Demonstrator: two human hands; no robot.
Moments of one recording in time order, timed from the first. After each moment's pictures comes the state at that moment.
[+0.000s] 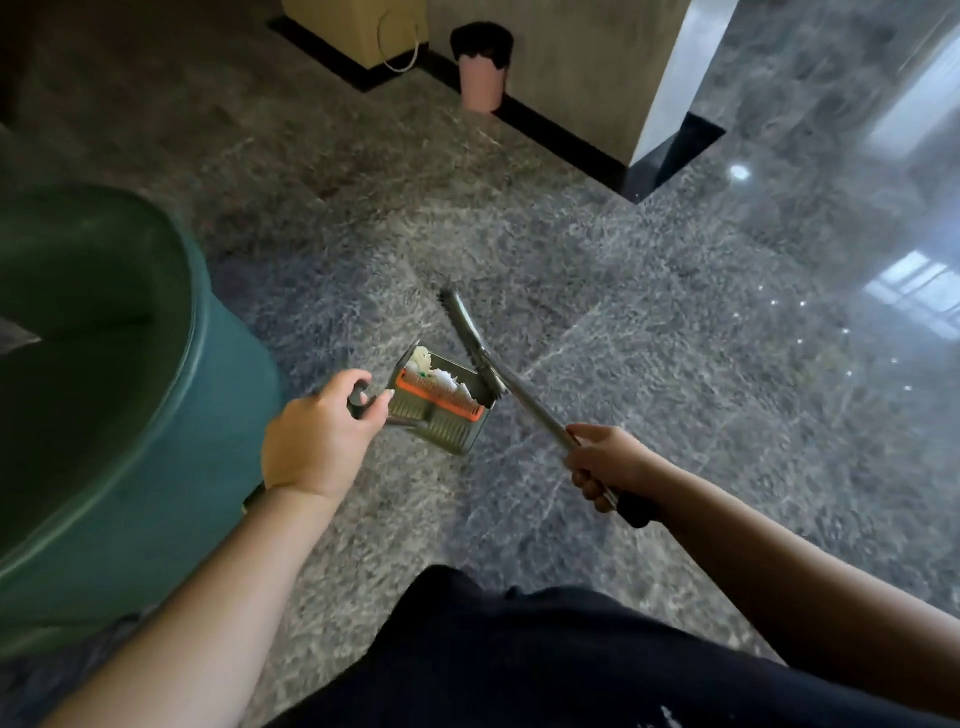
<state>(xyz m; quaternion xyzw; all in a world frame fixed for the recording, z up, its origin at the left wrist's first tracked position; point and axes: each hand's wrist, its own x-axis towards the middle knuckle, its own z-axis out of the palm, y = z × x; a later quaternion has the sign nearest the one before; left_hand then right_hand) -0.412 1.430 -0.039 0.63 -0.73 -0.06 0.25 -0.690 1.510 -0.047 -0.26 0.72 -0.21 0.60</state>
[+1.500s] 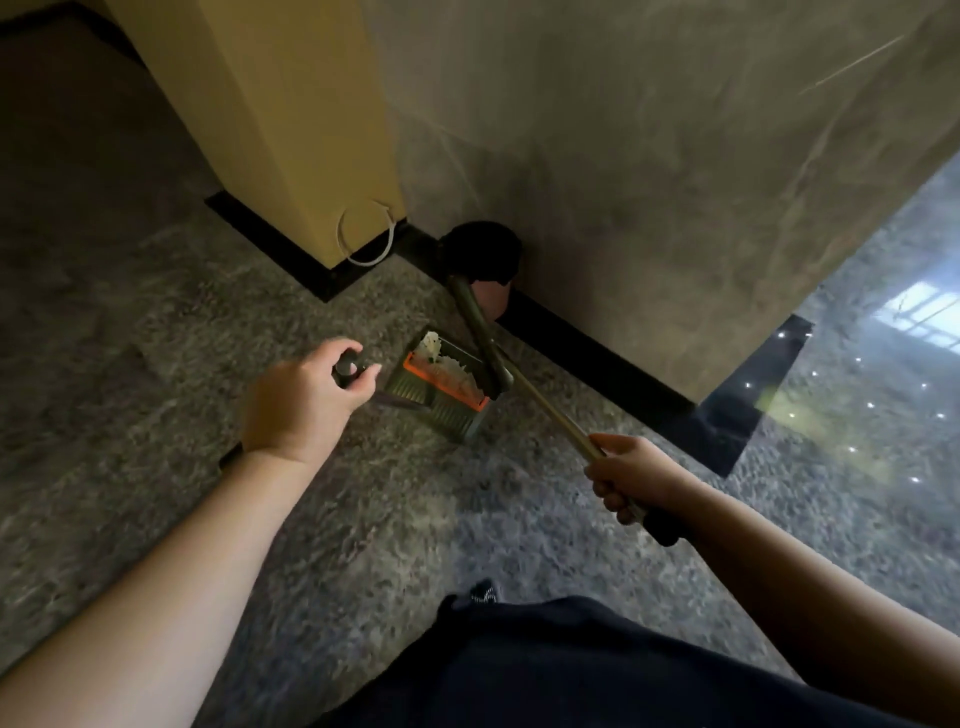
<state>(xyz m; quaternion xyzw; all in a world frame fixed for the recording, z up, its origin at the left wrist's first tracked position) -0.739 0.201 0.009 0.53 -0.80 -0.02 0.28 -1.036 0.347 -0.048 -0.27 0.73 -0.27 0.57</state>
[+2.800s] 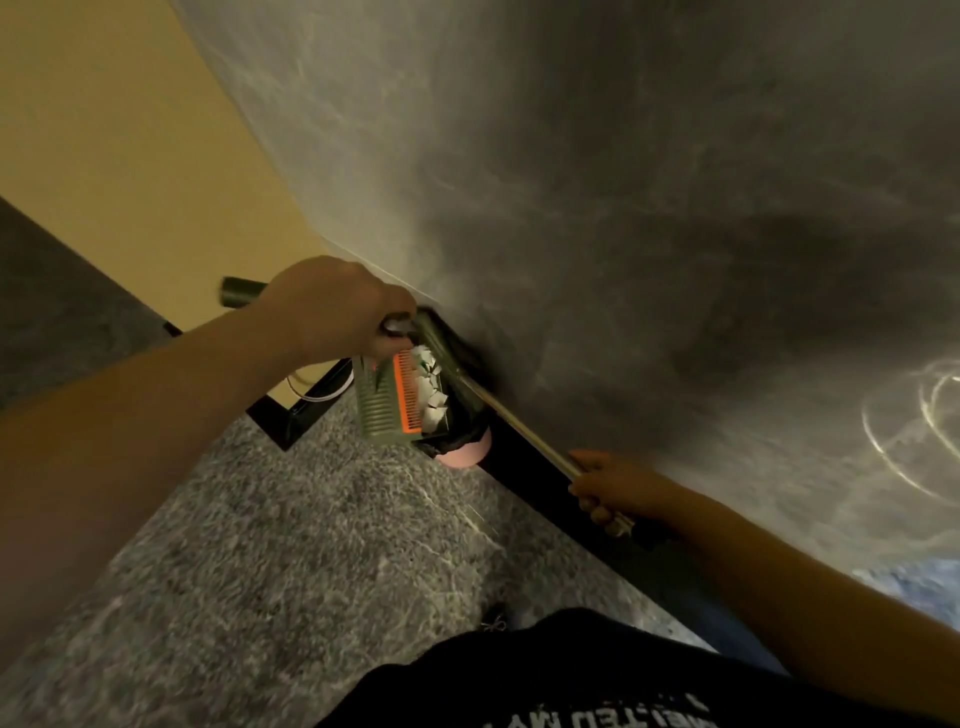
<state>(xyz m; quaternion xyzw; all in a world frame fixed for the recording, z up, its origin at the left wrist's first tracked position) -1.158 -0.343 0.117 0.23 -0.95 0.16 -0.10 -1.383 -0.122 -0.051 -0.29 0.66 -0.24 0.65</state>
